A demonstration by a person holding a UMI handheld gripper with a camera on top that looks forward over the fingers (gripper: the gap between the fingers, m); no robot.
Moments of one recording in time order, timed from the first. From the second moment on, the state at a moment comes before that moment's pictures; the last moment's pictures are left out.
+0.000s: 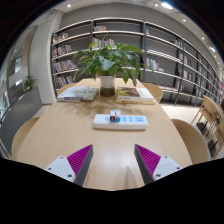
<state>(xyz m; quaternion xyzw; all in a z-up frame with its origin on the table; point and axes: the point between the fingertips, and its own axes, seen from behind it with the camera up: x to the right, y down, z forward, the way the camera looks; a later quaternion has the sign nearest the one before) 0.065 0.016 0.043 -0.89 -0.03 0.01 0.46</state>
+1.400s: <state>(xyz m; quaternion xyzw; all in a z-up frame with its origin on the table) 0.285 0.185 0.116 -0.87 0.07 -0.02 0.49</state>
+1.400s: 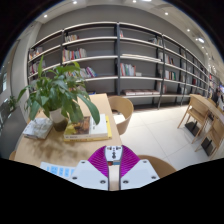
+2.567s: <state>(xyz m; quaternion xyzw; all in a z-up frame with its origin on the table) 0.054 -0.047 0.261 -0.82 0.03 0.00 0.57</state>
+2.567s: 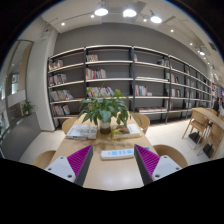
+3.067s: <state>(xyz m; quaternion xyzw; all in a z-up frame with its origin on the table) -0.046 -0.159 0.183 -0.87 -0.03 0.04 0.50</state>
